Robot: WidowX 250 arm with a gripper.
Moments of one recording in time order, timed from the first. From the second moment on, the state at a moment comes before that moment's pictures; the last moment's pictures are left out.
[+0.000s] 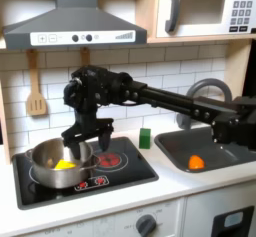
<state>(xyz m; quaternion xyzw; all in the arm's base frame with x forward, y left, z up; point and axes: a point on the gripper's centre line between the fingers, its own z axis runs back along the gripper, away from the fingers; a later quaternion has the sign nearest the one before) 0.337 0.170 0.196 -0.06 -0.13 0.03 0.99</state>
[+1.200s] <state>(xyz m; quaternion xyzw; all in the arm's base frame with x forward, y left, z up) 0.361 0.162 0.177 -0.05 -0.11 0.02 0.99</state>
